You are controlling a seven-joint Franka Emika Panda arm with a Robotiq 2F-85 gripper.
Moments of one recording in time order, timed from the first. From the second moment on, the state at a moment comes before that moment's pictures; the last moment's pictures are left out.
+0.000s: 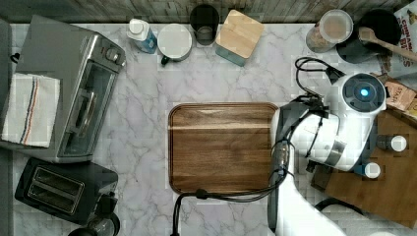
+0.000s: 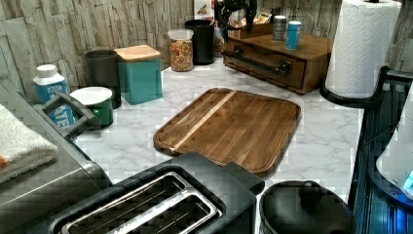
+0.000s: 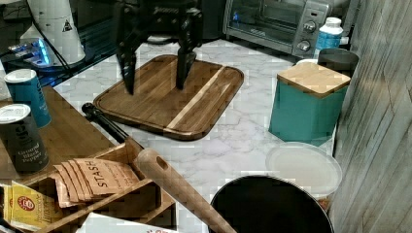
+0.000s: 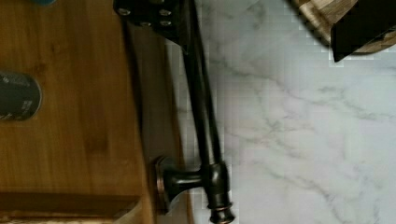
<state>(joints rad) -0.20 0.25 -0.24 -1.95 -0.16 0.67 -0.56</state>
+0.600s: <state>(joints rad) -0.24 0.26 -0.23 -1.98 -0.17 0.80 -0.58</state>
